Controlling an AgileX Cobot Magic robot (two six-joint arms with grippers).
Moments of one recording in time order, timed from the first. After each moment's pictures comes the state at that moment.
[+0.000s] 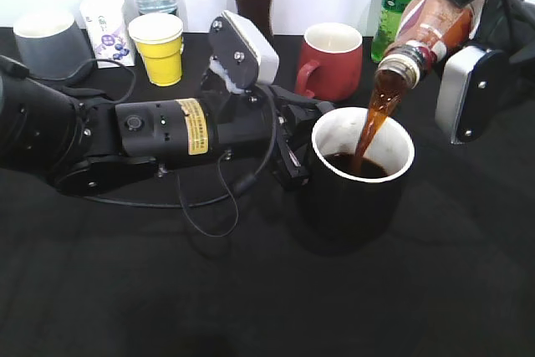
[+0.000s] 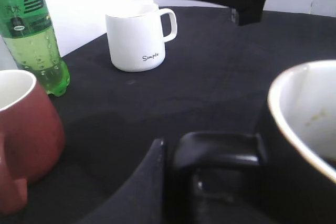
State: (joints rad) left arm -0.69 1.89 -0.90 0.69 -0.79 -0.32; right arm 0.15 1.52 -0.63 -0.72 -0.93 -1.19
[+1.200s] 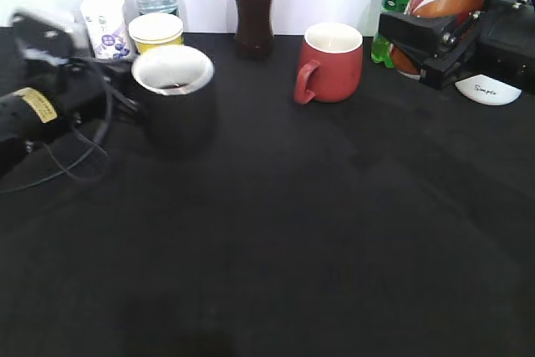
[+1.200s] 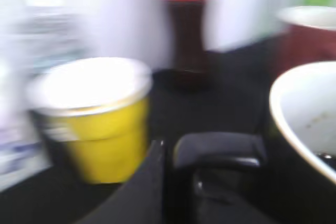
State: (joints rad) left arm -0.23 1.90 -0.71 0.34 -1.01 -0.09; right arm 0.15 1.54 -0.63 -0.74 -0.94 0.40
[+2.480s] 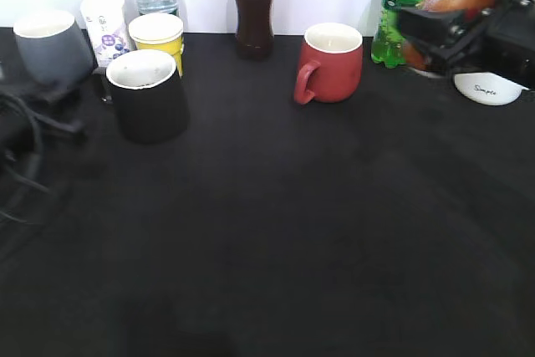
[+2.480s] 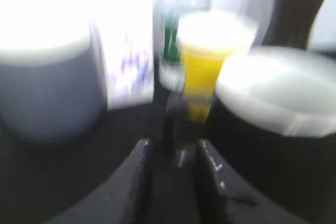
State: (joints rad) left arm -0.20 1.73 -0.40 0.10 -1.13 -0.05; right arm 0.15 1.54 -0.63 -0.57 -0.83 0.40
